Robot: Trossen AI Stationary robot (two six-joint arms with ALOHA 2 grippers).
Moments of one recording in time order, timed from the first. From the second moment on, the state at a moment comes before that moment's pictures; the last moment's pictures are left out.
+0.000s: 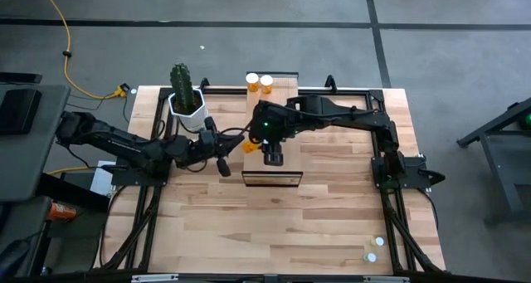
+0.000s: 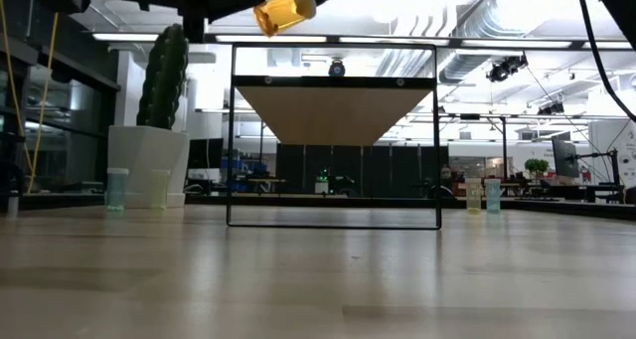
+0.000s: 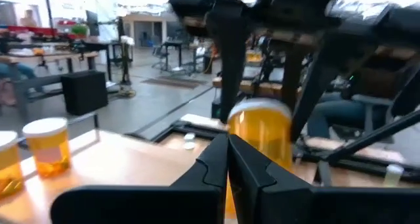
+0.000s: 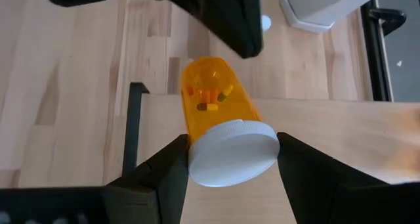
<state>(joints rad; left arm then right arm) -0.05 1.10 0.48 0.70 -0.51 -0.01 -0.01 2.04 2.34 -1.27 0.06 -0.09</state>
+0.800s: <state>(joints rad) -0.04 1.12 0.48 0.67 -0.47 -0.03 -0.01 2.04 2.34 -1.24 0.09 -0.11</state>
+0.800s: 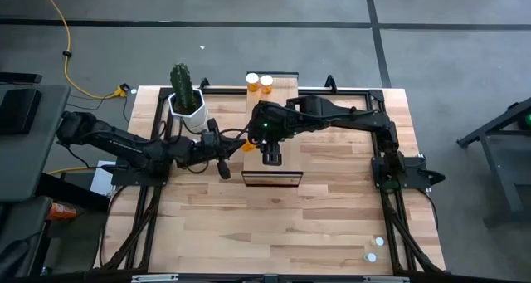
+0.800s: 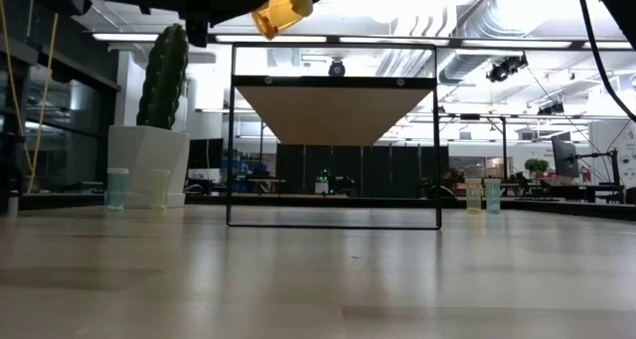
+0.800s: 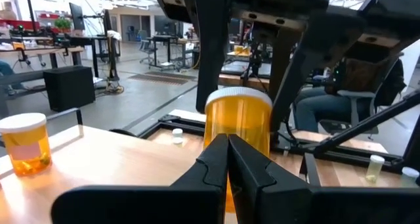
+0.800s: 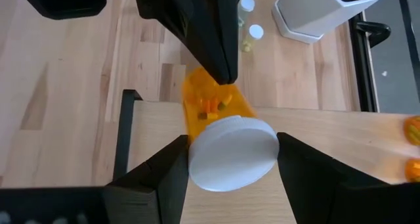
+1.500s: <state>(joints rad) 0.00 0.94 0.48 0.44 -0.57 -0.05 -0.08 2.04 2.34 -1.31 0.26 -0.19</state>
